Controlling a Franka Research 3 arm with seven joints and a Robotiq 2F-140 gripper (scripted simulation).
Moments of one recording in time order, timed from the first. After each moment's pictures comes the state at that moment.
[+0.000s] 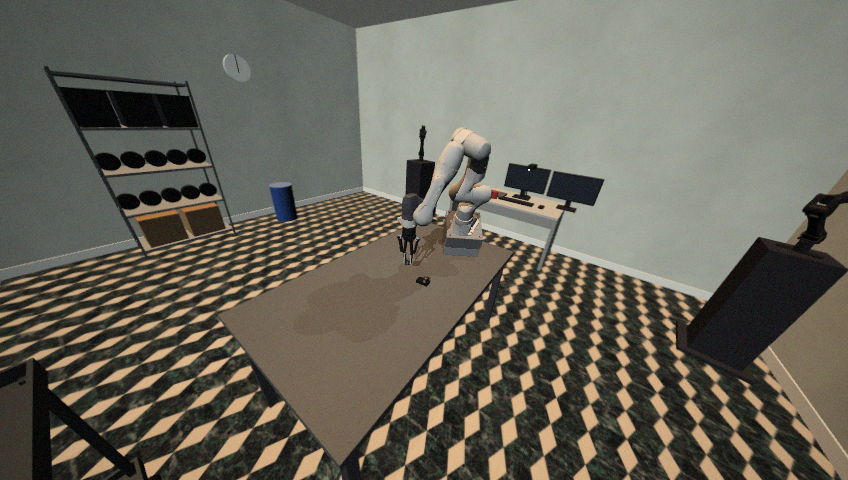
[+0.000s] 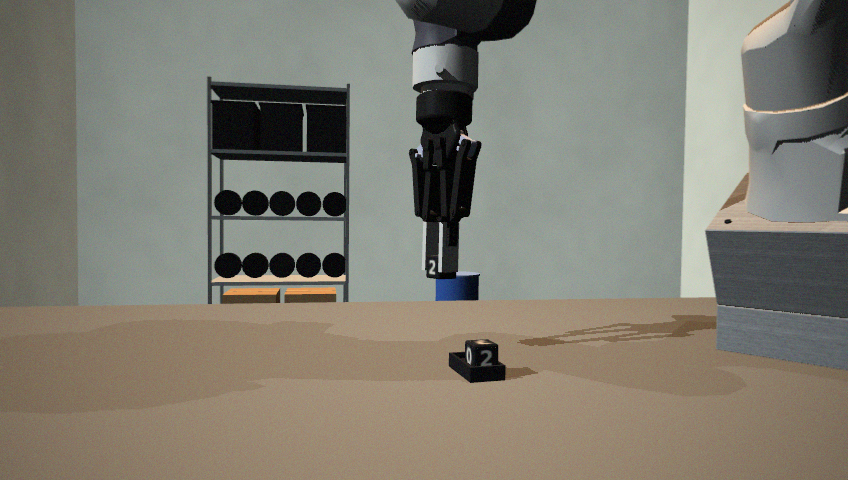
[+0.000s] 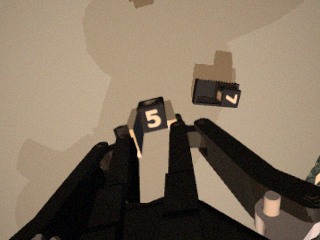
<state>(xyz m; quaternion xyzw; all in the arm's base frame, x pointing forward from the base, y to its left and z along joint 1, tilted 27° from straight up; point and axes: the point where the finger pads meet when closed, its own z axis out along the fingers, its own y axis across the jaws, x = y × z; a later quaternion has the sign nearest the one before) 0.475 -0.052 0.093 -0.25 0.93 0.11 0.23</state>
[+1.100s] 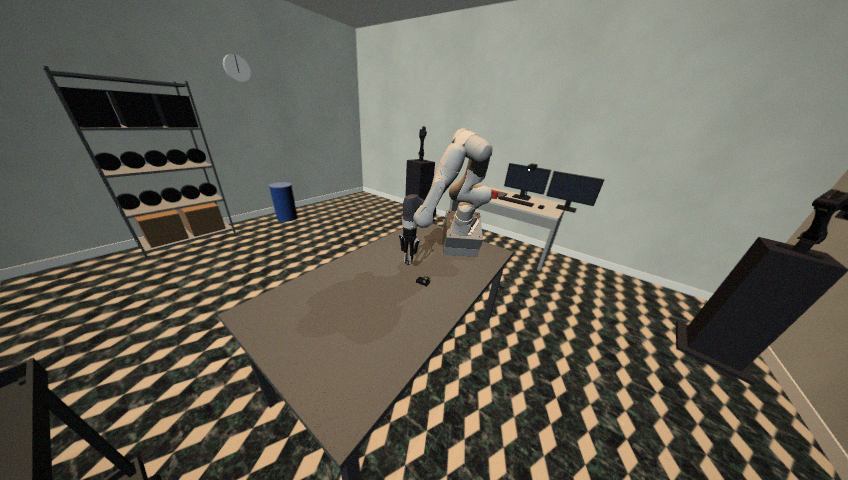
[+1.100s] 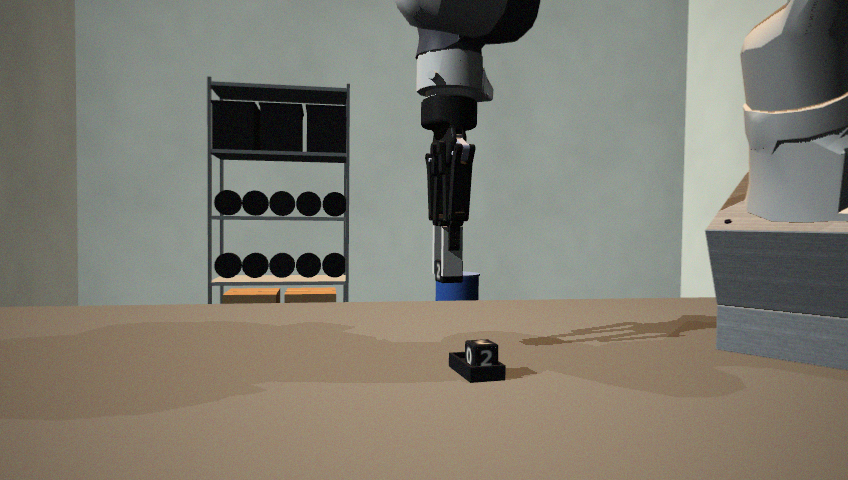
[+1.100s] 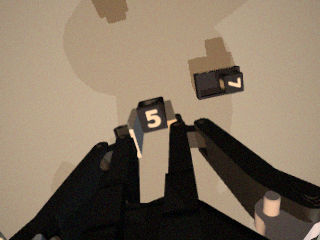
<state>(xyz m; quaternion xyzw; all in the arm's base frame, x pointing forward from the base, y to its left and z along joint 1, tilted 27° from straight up) 0.468 -0.053 0.084 -0.11 0.97 0.13 0.20</state>
